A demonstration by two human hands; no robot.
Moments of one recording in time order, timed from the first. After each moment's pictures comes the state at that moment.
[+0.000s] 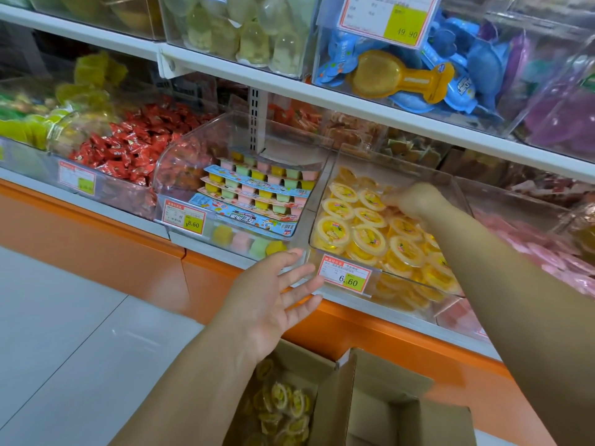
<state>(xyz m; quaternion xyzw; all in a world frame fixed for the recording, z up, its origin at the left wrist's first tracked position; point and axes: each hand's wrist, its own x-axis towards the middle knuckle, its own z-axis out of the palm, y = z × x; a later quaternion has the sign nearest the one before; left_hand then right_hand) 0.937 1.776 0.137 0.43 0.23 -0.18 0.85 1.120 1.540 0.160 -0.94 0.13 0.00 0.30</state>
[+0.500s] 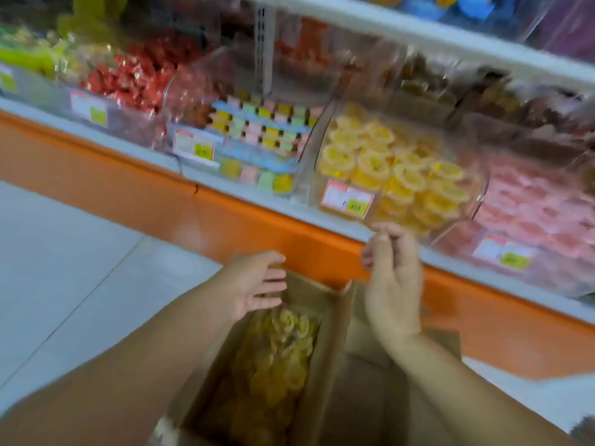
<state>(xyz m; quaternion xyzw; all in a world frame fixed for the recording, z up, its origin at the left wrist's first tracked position) 0.887 1.794 0.057 0.60 0.28 -0.28 0.70 0.871 1.619 0.071 -0.77 0.00 -0.22 0.60</state>
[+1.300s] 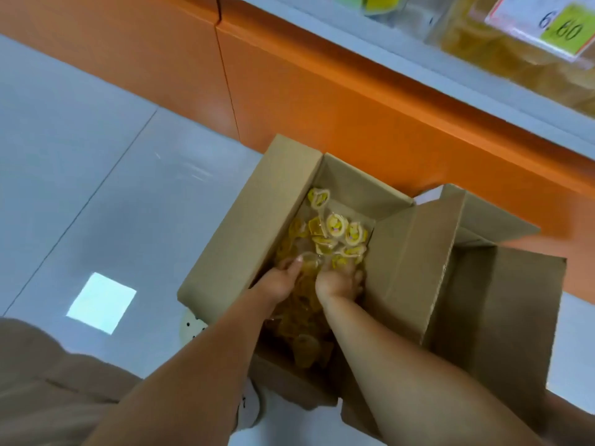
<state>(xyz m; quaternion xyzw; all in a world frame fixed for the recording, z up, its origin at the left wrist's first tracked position) 0.824 1.815 -0.197 0.67 0.32 -0.41 0.54 0.838 1.697 -0.222 -0.82 0.40 0.28 0.29</state>
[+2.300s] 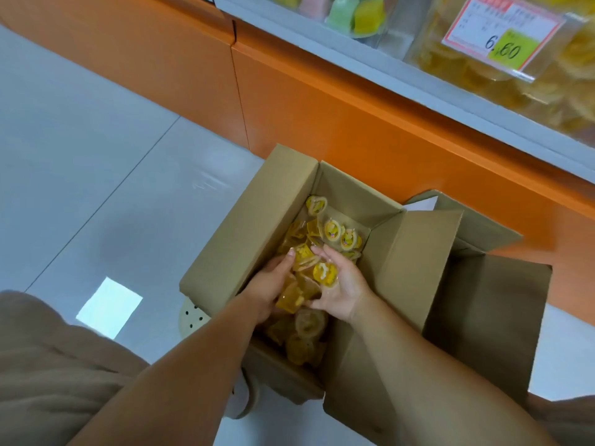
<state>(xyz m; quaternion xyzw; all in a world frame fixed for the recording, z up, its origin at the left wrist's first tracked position) 0.801 1.811 -0.195 0.52 0.40 -0.32 0.68 0.838 1.661 -0.183 -0.38 0.37 0.43 0.73</state>
